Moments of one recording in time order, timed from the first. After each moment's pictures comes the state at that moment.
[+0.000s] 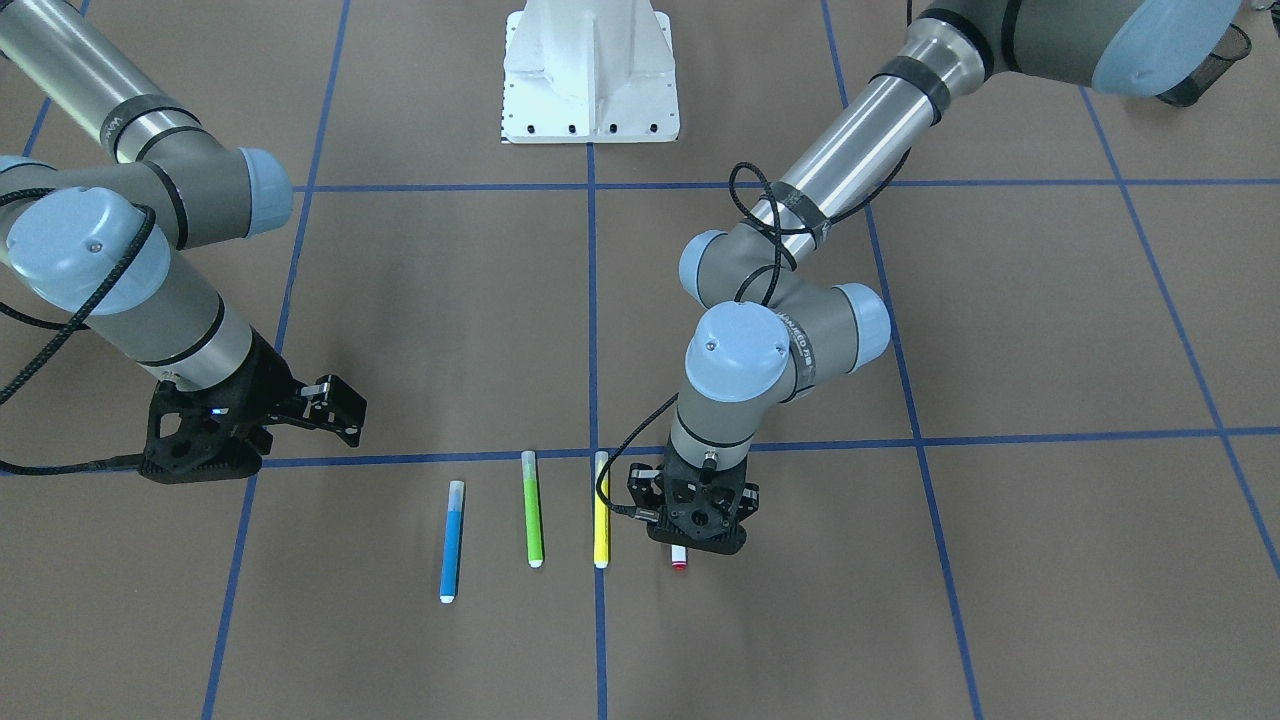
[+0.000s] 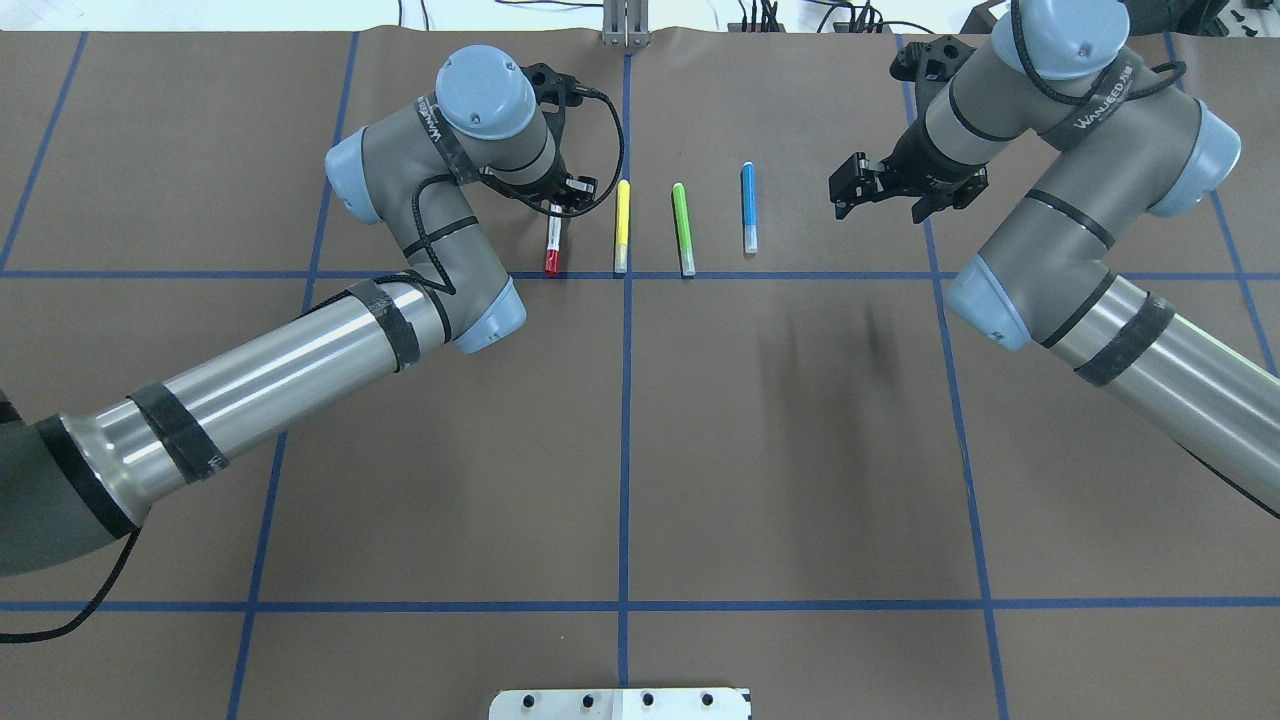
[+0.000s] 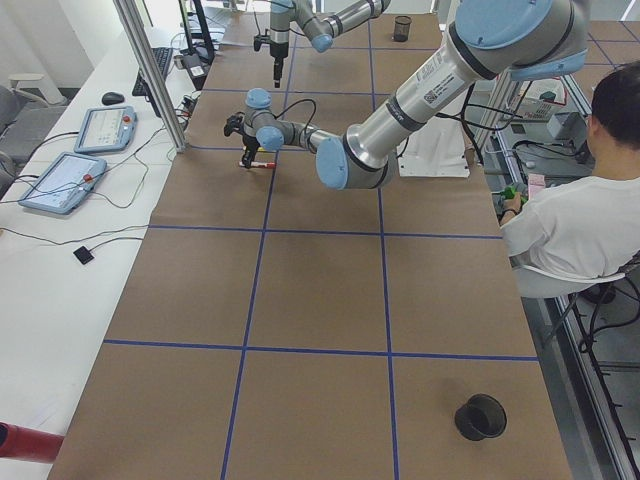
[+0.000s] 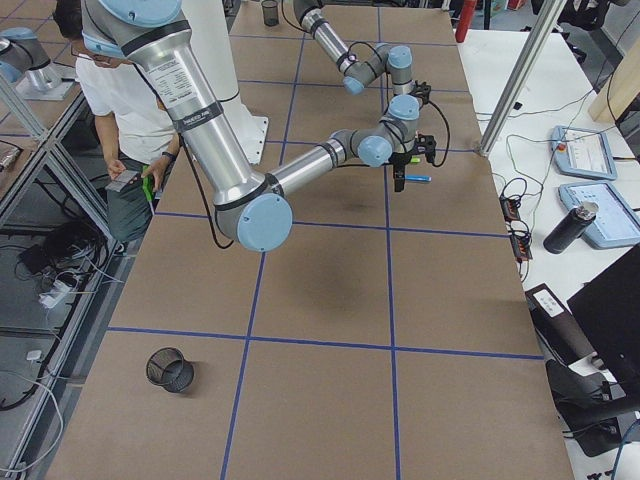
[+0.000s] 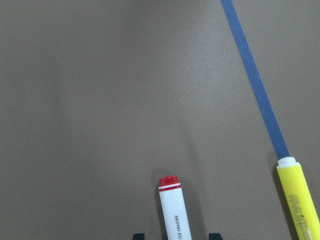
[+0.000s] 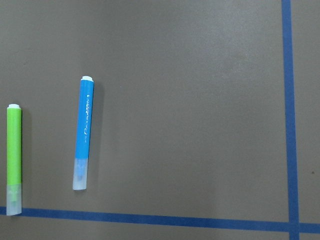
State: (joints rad) left arm -0.73 -2.60 -0.82 -2.17 -1.86 -0.88; right arm 0.92 -1.04 1.50 -1.30 2.13 0.93
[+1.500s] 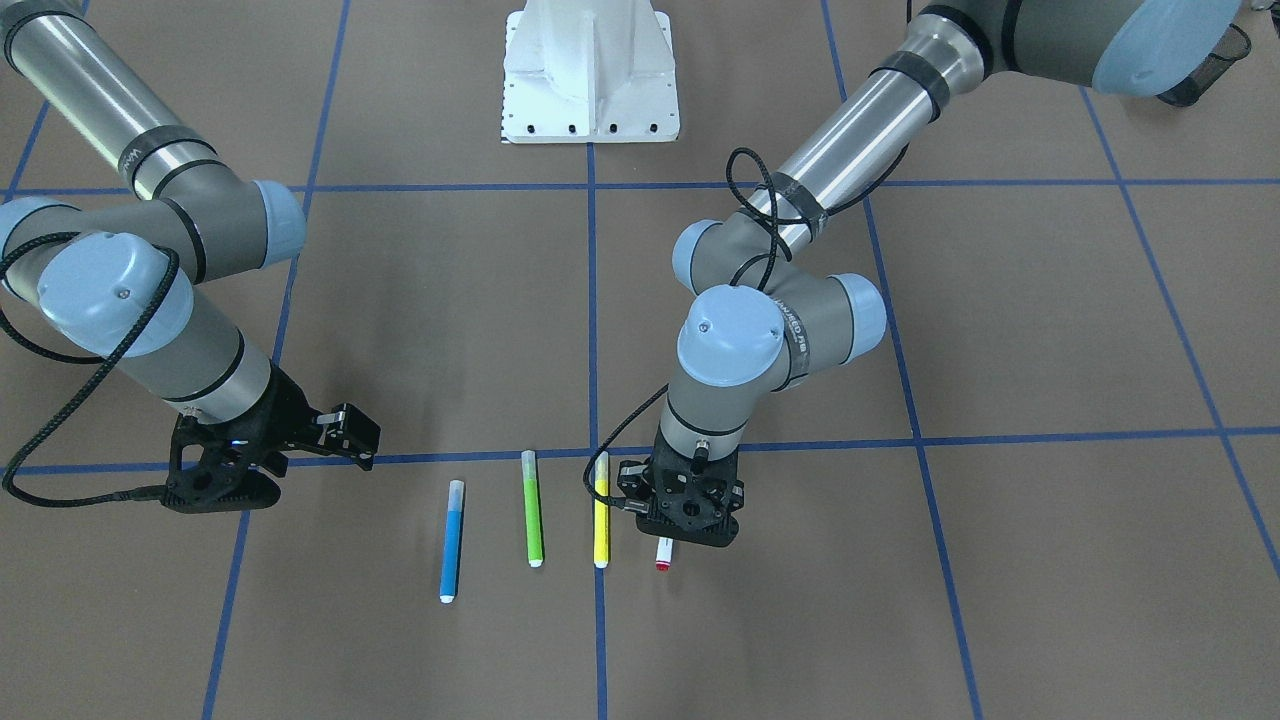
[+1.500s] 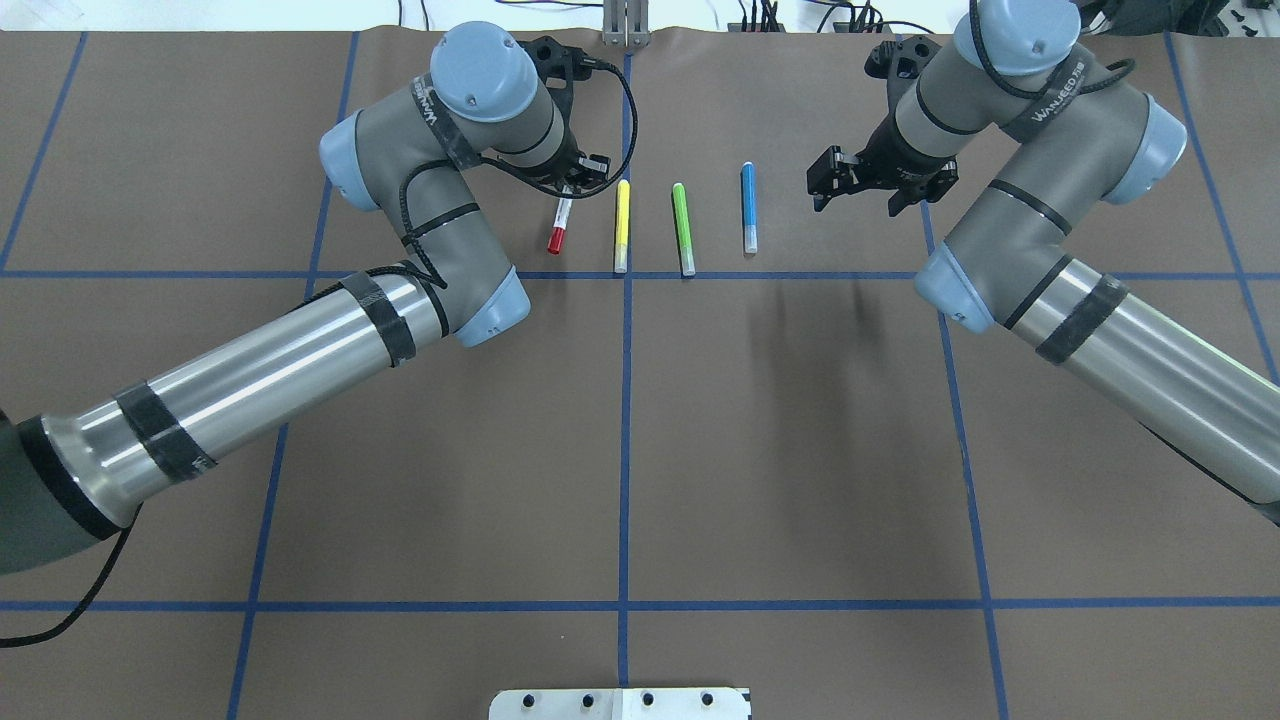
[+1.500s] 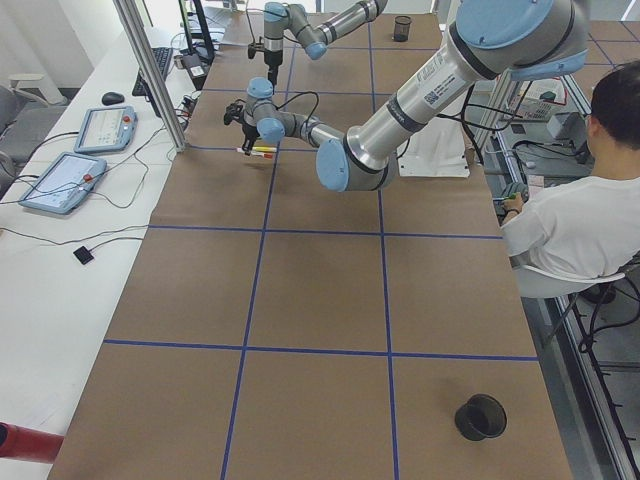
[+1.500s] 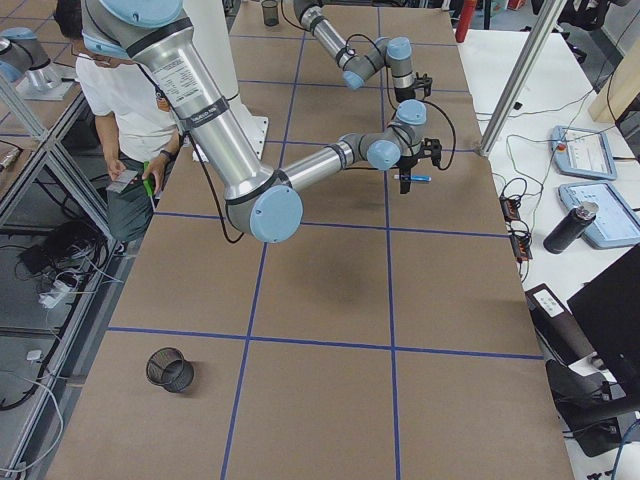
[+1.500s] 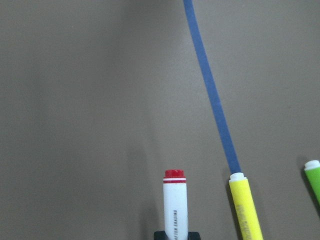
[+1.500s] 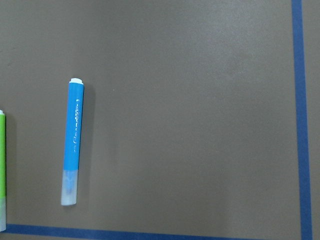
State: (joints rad) left arm -0.75 -2.56 -0.97 -2.15 -1.85 -0.93; right arm 0.91 -0.96 1.36 -1.23 2.13 0.95
